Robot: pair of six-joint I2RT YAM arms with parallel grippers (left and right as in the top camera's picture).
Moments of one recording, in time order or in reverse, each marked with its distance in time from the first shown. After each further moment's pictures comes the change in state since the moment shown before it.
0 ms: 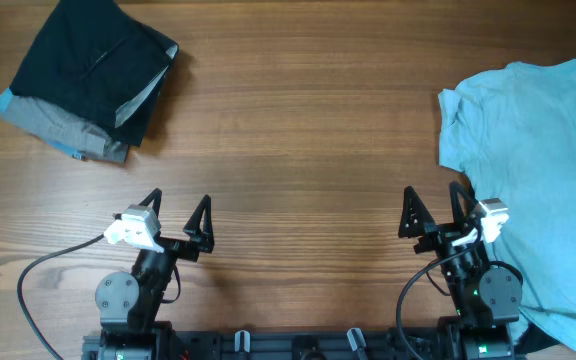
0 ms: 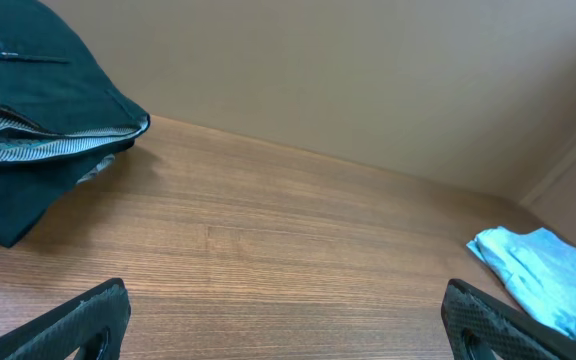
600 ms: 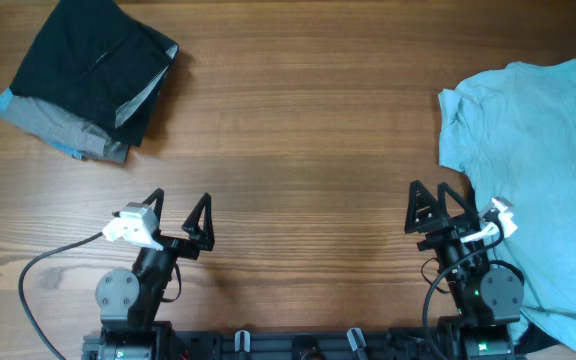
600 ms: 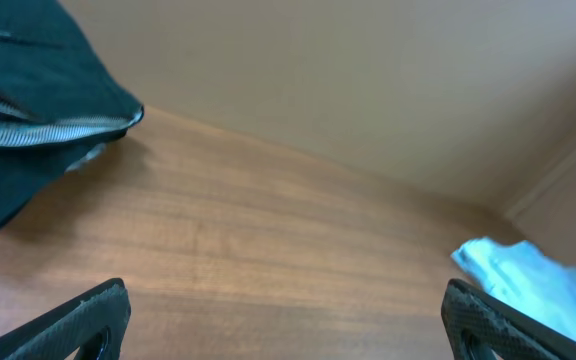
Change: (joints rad) left arm 0.000 0.042 0.002 0.045 0.008 -0.072; right arm -0.001 0.043 0.004 0.082 -0.072 0.389
